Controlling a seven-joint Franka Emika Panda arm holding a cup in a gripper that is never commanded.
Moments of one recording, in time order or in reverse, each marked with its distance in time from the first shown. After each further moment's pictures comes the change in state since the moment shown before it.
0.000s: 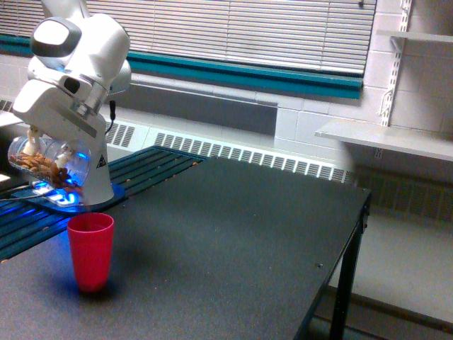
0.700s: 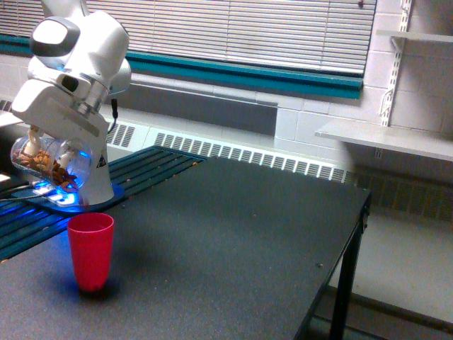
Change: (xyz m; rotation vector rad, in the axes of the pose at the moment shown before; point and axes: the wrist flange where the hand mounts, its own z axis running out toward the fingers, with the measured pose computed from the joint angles) arm 0.001 0.000 -0.002 0.021 -0.007 0.055
